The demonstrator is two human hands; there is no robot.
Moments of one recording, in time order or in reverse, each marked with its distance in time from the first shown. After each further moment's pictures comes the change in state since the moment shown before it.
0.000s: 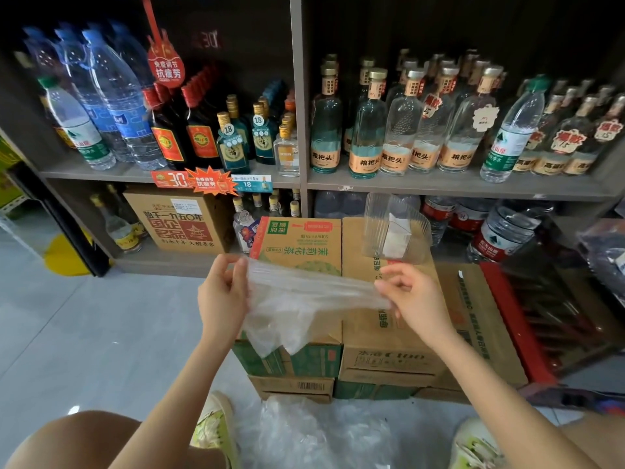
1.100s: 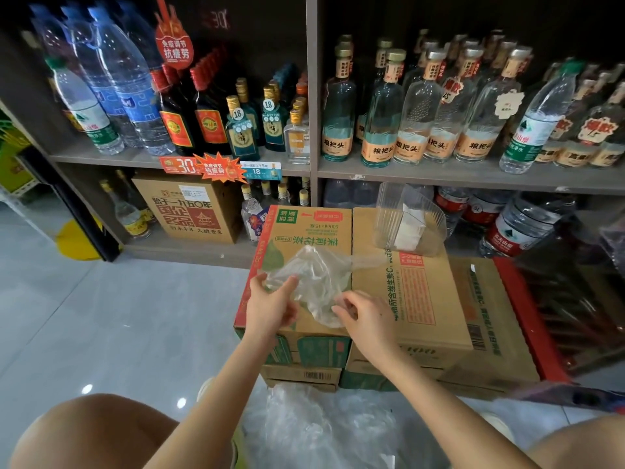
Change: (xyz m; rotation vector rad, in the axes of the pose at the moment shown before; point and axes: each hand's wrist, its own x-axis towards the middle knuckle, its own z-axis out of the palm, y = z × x) left_hand -0.027 -0.011 0.036 -0.303 -0.285 -0.663; right_hand -0.013 0.040 0.094 -0.419 -0.035 -0.266
